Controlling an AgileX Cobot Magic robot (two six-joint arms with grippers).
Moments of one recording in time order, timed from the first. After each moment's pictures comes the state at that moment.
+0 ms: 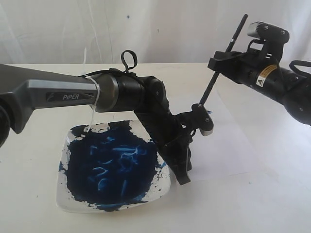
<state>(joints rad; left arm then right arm) -0.80 2.19 -1.62 -0.46 0.77 0.94 0.25 1.84 -0.92 -0.49 -0.74 0.66</state>
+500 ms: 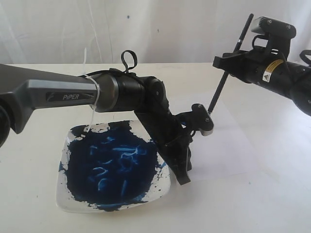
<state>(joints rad) -0.80 2.19 -1.62 -0.46 0.77 0.94 0.25 1.76 -0.92 -0.49 -0.55 0.66</state>
